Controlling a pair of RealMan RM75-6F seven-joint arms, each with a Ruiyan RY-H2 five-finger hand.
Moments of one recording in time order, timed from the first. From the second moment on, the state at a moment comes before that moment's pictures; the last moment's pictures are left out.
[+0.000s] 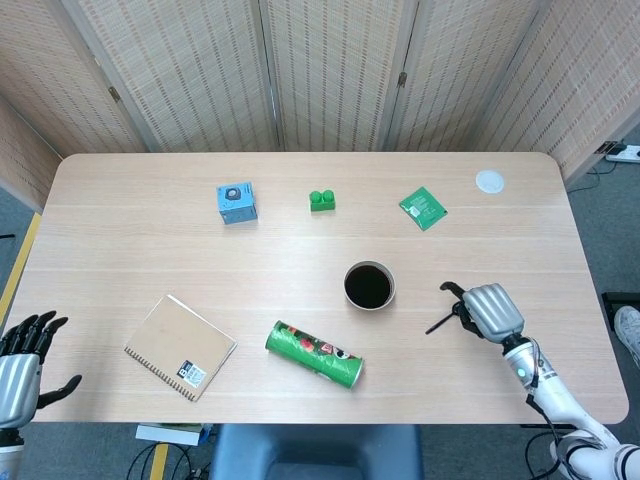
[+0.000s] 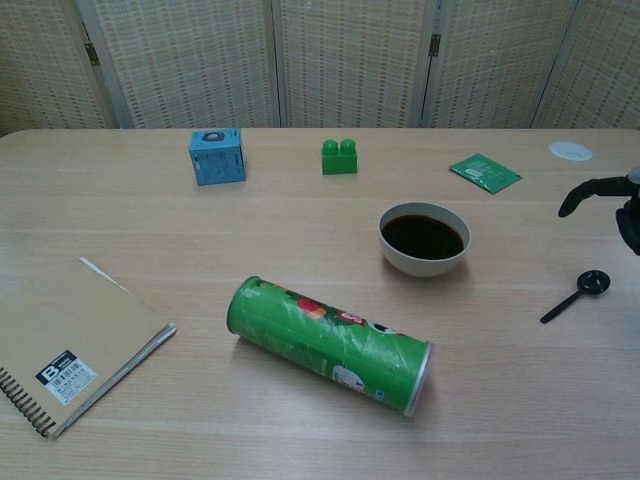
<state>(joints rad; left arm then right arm) -0.03 -1.18 -0.04 -1.62 1.50 1.56 0.15 0.46 -1.36 0.00 -1.32 -1.48 1.11 0.05</state>
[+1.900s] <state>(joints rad) -0.02 -1.21 -0.03 -1.56 1.49 1.54 0.09 0.48 -1.37 -0.03 -1.35 -1.49 1.01 -0.28</state>
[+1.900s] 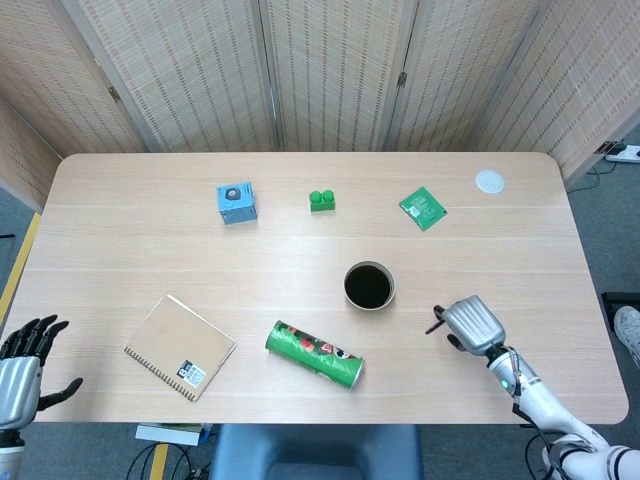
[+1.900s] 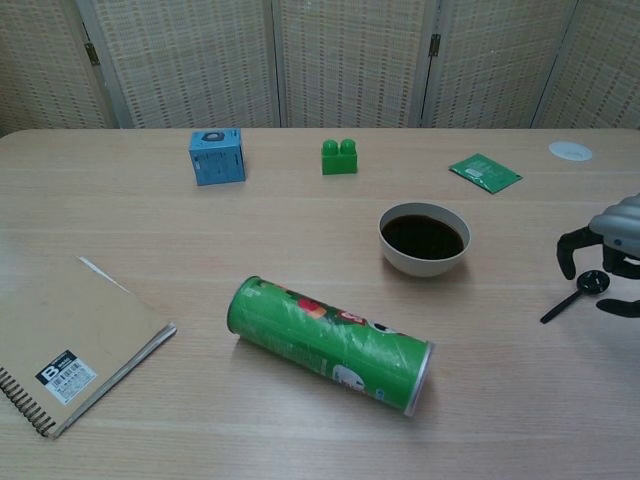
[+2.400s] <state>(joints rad) -0.02 -1.21 -0.03 -1.56 1.49 1.54 0.10 0.50 -1.46 -0.03 -1.24 -1.48 0.96 -0.27</state>
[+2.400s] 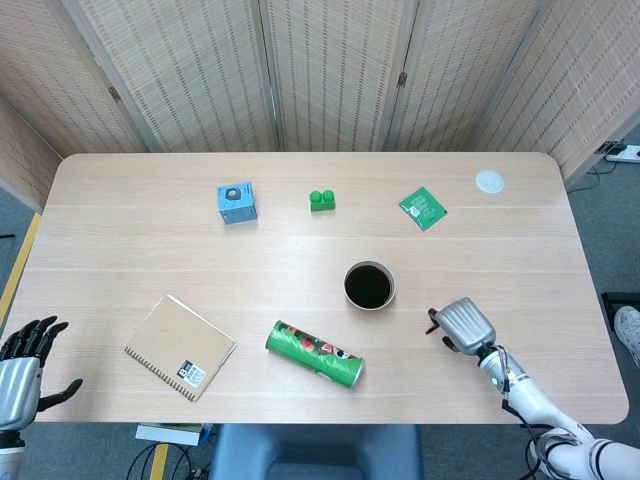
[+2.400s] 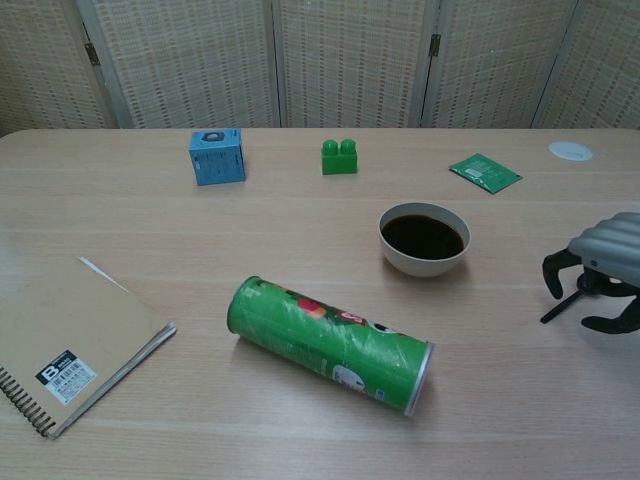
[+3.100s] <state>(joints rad) -0.02 -1.21 -0.03 -1.55 1.48 1.54 0.09 0.53 -1.51 -0.02 -1.17 -1.46 0.91 -0.26</state>
